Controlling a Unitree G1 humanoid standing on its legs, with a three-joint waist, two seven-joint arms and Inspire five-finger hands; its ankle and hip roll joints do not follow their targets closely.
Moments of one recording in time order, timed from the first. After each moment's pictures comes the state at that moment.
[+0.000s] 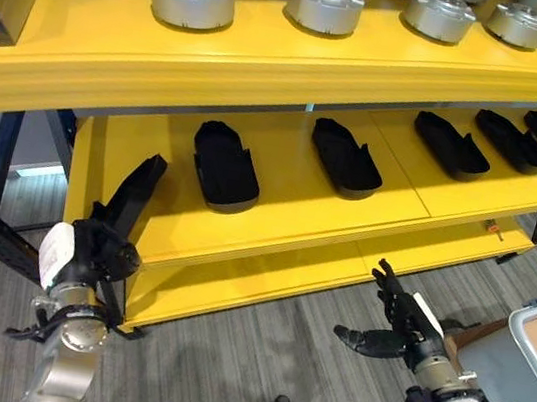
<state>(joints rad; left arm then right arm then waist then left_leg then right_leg) 0.06 0.41 0.20 0.08 0.32 0.17 0.34 0.27 -0.45 0.05 -0.19 0.23 0.03 0.13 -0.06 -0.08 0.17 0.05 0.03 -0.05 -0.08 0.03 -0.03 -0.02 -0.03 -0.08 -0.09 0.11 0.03</state>
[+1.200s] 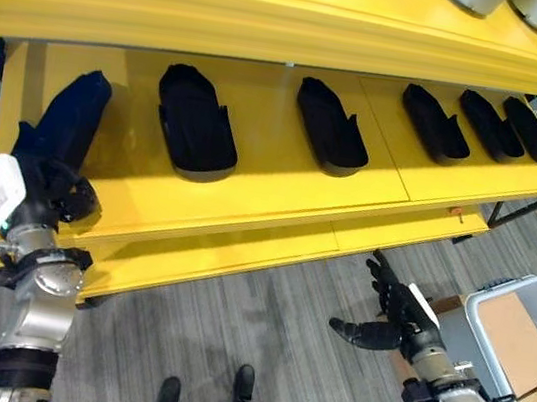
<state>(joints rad) -0.19 0.62 0.24 0.20 0.32 0.20 0.48 0.21 -0.47 0.08 -0.20 0.25 0.02 0.13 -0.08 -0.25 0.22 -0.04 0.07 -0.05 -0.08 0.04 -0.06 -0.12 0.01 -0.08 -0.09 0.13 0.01</state>
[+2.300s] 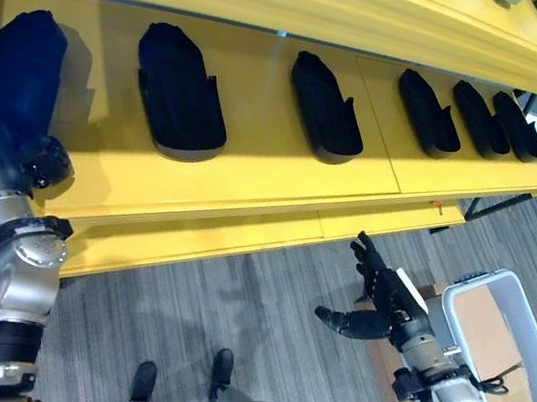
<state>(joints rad) -0.26 0.69 0.24 0.24 0.32 0.21 0.53 0.18 -0.49 0.14 -0.24 0.28 -0.02 0.13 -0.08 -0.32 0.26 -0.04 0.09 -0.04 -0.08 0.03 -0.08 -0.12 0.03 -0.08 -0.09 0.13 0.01</state>
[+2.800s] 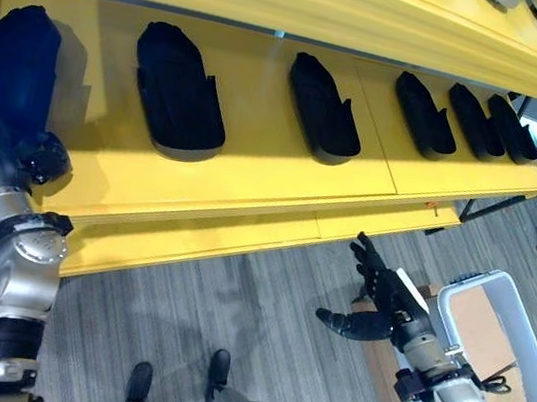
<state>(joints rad) -0.28 0.69 0.25 0.24 0.29 0.21 0.53 0.18 -0.50 0.14 -0.24 0.28 -0.02 0.14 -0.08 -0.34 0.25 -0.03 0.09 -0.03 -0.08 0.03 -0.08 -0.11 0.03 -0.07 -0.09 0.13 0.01</state>
